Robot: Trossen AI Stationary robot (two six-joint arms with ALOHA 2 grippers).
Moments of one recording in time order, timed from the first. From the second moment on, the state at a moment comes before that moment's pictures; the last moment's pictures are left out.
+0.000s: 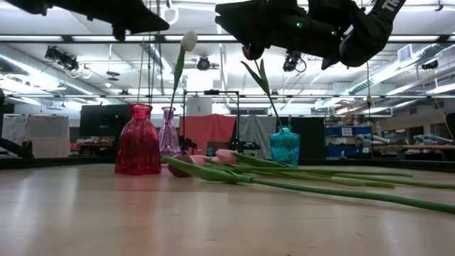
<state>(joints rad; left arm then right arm) 0.01 0.77 0.55 0.24 -0.56 0.11 -0.07 1.71 0.76 1.18 -0.15 -0.03</state>
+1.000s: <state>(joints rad) 0.51 0.96 0.50 0.38 -0.11 -0.04 -0.06 1.71 0.76 1.15 -0.15 -0.05</state>
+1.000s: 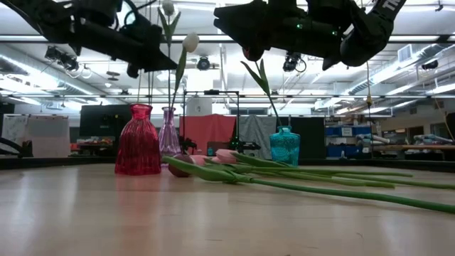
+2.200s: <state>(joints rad) 0.31 0.58 0.36 0.05 -0.10 -0.09 0.14 1.70 1.02 0.08 0.35 0.17</state>
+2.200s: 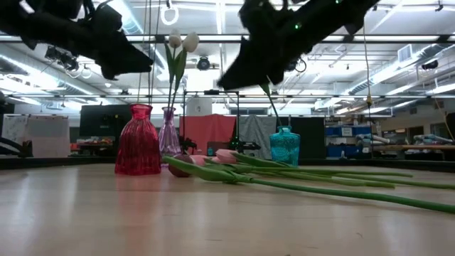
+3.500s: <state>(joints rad) 0.18 0.60 0.11 0.49 -0.06 -0.16 0.13 1.99 1.27 -0.51 0.19 0.30</state>
